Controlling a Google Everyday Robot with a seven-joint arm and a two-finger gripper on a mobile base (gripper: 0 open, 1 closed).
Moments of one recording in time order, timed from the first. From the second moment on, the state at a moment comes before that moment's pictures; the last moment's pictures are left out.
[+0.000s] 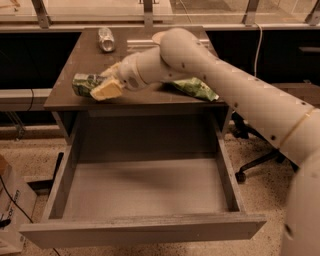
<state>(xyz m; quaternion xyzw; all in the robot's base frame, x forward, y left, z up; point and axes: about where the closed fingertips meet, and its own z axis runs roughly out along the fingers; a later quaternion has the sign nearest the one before) 0.672 0.152 0.872 -0.56 0.64 0.29 0.44</state>
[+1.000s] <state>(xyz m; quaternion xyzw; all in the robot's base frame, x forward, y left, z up) 0.524 0.092 0.825 -0.60 0.60 0.33 0.41</state>
